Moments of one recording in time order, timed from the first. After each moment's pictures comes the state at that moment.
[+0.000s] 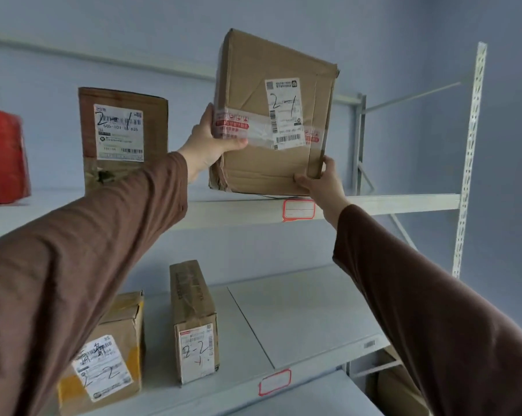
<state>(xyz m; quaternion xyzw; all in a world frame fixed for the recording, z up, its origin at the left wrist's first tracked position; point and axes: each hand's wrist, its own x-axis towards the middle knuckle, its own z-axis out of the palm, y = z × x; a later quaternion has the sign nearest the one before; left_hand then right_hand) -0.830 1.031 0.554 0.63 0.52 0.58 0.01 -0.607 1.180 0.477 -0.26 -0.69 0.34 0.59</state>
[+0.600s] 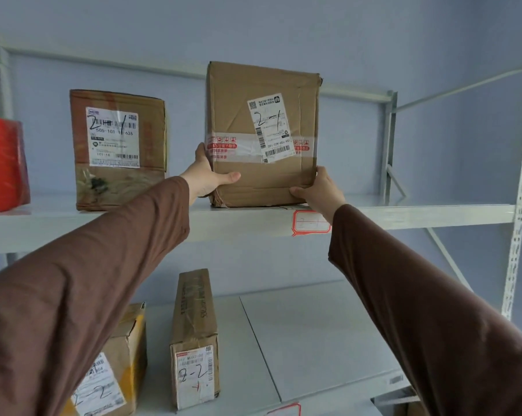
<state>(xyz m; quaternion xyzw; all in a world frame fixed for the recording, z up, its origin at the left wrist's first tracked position) -0.875 1.082 0.524 0.52 0.66 0.55 0.02 -0.650 1.238 0.492 -0.35 -0.79 0.20 0.46</state>
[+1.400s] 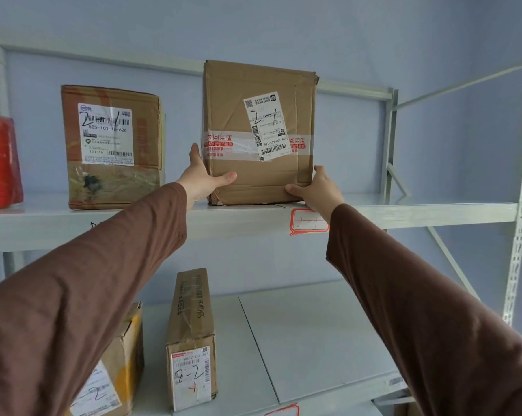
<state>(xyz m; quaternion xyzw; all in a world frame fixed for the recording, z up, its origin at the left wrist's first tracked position) -0.867 1.081 0.512 0.48 0.68 0.56 0.00 -0.651 1.242 0.490 -0.36 -0.79 0.19 0.45</state>
